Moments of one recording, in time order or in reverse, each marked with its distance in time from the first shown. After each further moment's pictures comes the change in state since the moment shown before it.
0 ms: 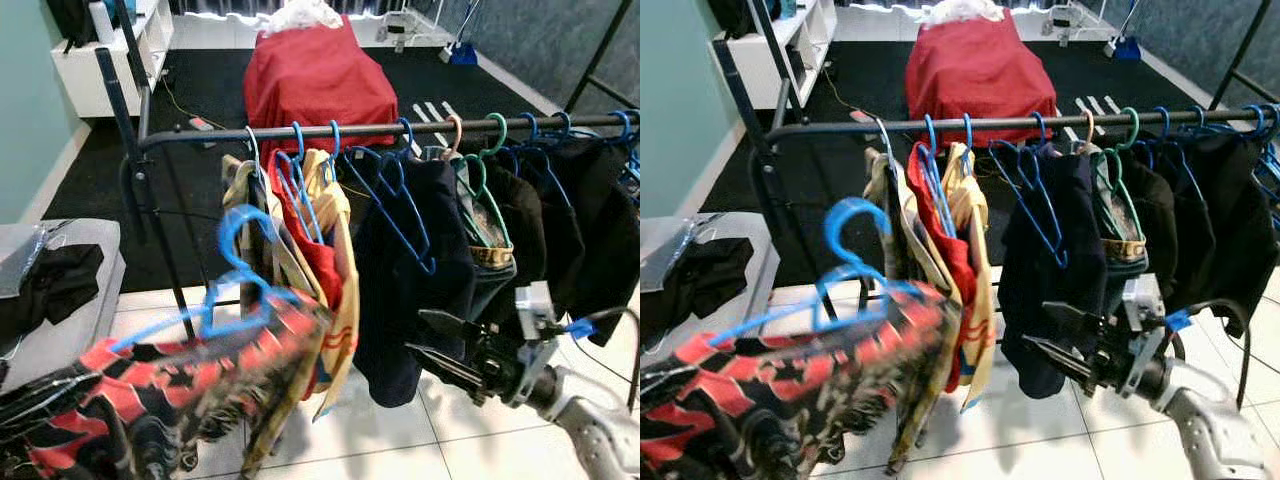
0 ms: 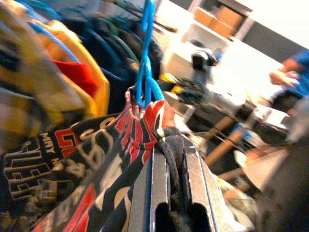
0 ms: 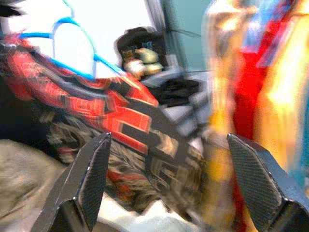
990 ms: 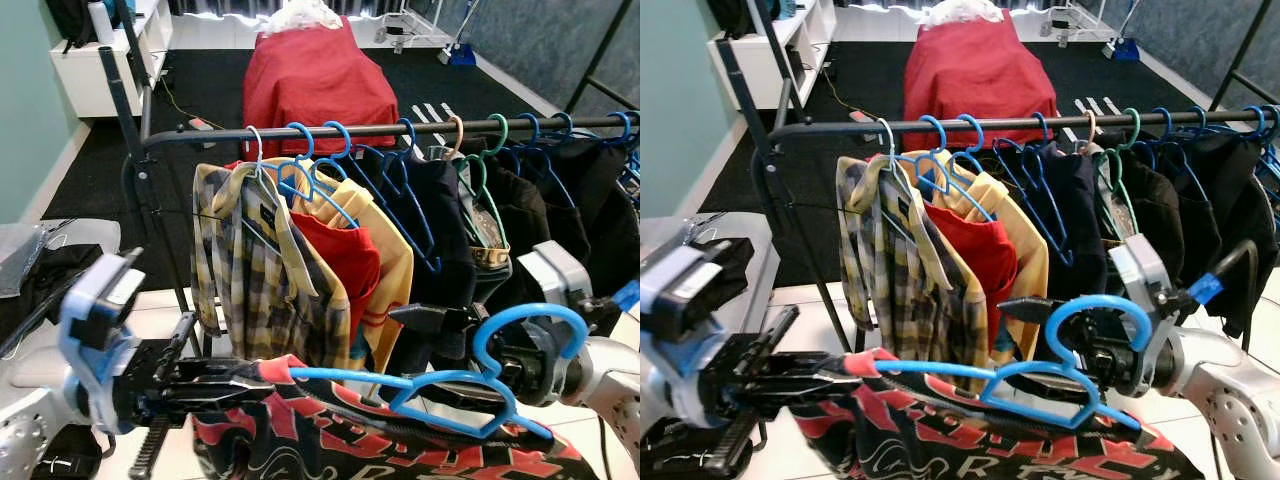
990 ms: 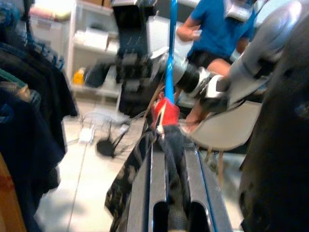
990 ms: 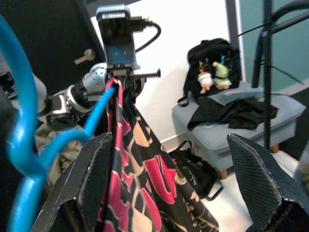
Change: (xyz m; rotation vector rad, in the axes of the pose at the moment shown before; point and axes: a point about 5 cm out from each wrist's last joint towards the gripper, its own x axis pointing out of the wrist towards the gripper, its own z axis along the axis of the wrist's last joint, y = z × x) left arm 0.124 0.004 -0.002 0.154 0.042 -0.403; right arm 0.025 0.049 0.061 -0.009 0.000 0.300
